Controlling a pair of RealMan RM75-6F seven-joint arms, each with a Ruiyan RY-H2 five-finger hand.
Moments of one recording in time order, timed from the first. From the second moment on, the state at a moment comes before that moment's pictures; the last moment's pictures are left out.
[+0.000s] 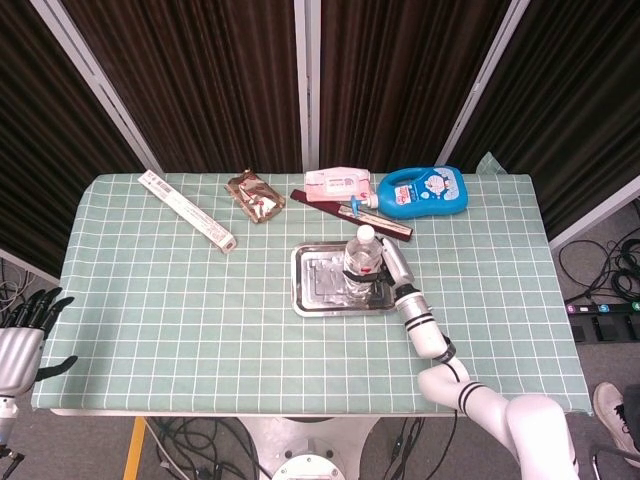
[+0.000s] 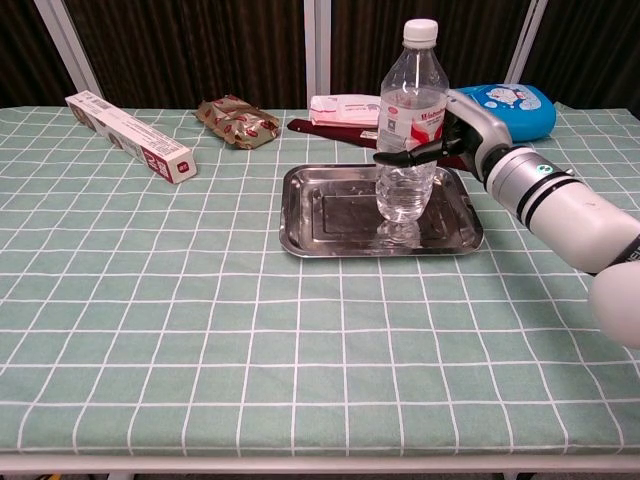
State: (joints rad) left arm -0.09 -1.21 0.00 -1.32 1.54 1.48 -0.12; right arm 0.81 -2.01 0.31 -0.65 -1.37 0.92 0.95
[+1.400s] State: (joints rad) left arm -0.08 -1.20 0.02 -1.42 1.59 1.51 -0.01; right arm 0.61 -1.51 0.14 -1.25 -1.37 1.02 0.58
